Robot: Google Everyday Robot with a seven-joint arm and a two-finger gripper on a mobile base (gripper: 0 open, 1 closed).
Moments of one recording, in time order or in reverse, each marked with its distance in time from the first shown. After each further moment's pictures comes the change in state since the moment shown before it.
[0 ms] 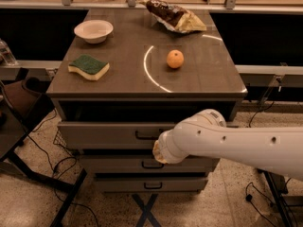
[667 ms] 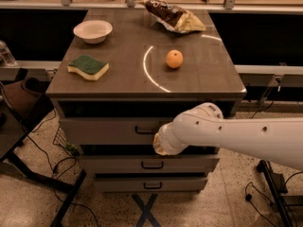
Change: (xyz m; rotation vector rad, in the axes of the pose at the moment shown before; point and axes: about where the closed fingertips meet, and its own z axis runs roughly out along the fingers) arm 0.013 -0.031 0.015 0.027 -0.009 -0.022
